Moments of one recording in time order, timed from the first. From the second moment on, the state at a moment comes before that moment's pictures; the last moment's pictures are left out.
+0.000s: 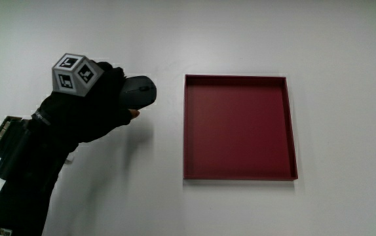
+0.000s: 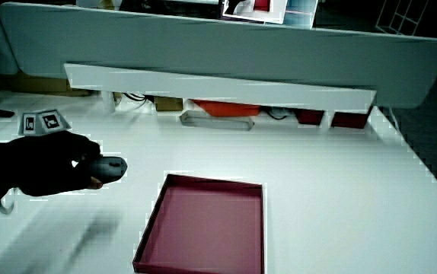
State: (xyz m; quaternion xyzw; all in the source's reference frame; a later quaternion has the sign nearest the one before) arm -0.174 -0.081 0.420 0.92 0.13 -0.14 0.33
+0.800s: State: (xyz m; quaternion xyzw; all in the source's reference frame) arm -0.211 -0.064 0.479 0.91 0.07 -0.12 0.38
